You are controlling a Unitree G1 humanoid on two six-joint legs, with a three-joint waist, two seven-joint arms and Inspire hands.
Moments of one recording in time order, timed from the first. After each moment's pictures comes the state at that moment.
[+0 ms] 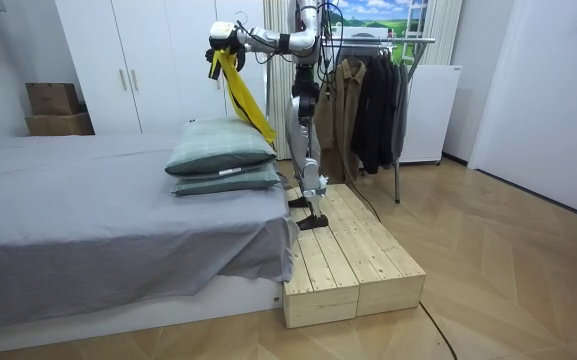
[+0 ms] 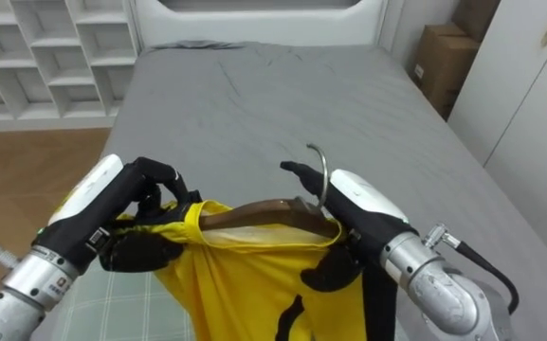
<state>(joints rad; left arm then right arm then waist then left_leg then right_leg) -0.01 0.42 -0.08 -0.21 0.36 -0.12 -0.16 -0.17 -0.50 0.14 0.00 -0.40 -0.08 0.35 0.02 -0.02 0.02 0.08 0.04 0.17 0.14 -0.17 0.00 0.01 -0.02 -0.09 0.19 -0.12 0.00</state>
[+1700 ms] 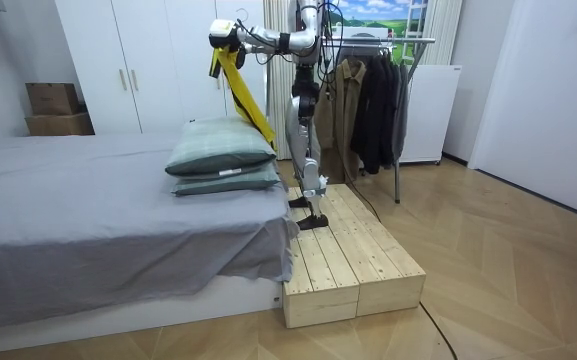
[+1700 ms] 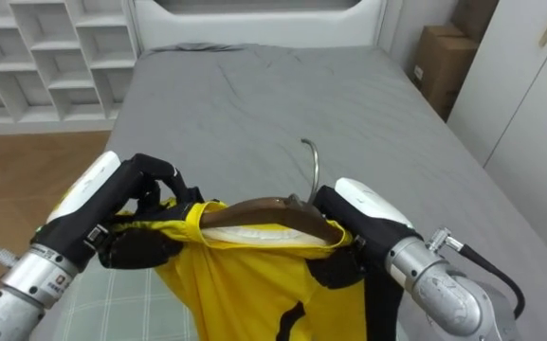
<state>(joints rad) -0.02 0.42 -0.08 -0.21 0.34 -0.12 -0.14 -0.17 -0.51 0.14 0.03 -0.39 -0.09 0.37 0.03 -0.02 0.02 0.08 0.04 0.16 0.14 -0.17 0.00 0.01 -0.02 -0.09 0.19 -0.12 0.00</state>
